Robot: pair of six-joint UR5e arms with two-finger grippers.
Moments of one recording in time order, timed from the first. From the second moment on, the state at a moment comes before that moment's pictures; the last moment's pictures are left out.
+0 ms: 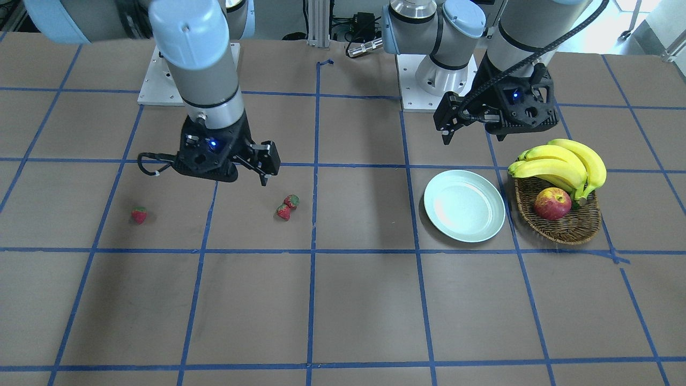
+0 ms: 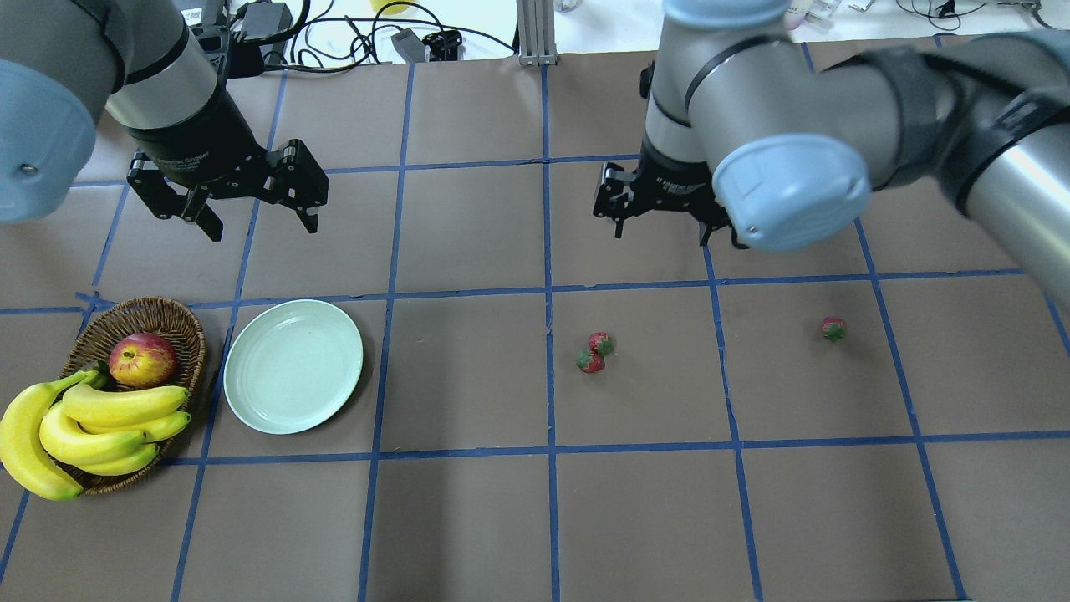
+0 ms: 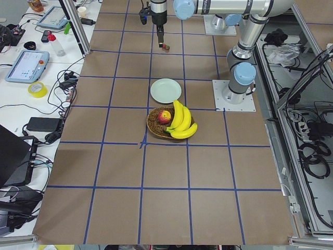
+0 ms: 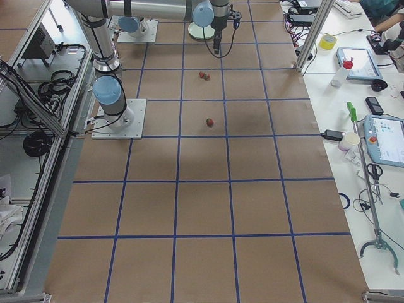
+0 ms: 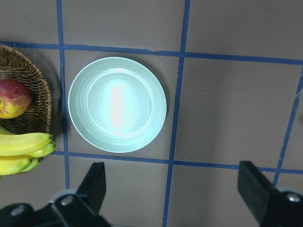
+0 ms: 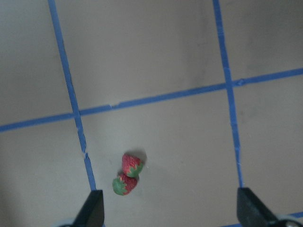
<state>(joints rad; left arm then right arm) -1.55 -1.55 -1.61 -1.59 1.62 -0.06 1.80 -1.40 1.74 -1.93 -1.57 0.42</state>
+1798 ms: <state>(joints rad) -1.55 -1.55 -1.63 -1.58 1.62 -0.06 1.87 -1.18 1.95 -2.30 -1.55 0.54</state>
